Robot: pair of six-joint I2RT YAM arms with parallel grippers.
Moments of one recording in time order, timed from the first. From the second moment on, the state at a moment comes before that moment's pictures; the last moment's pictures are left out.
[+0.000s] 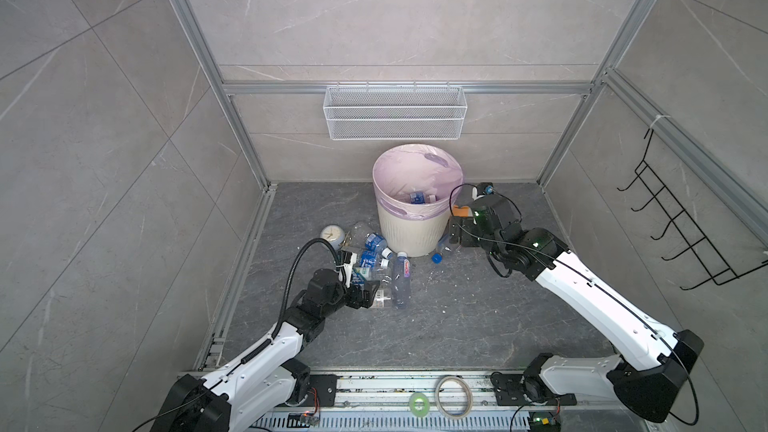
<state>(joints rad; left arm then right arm) -0.51 0.94 0.33 0.08 0.19 -0.31 0.64 1.28 1.30 -0.75 0.41 0.44</state>
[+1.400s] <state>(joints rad) -0.51 0.96 0.33 0.09 0.20 -0.31 0.35 1.49 1.06 -0.54 0.06 0.68</state>
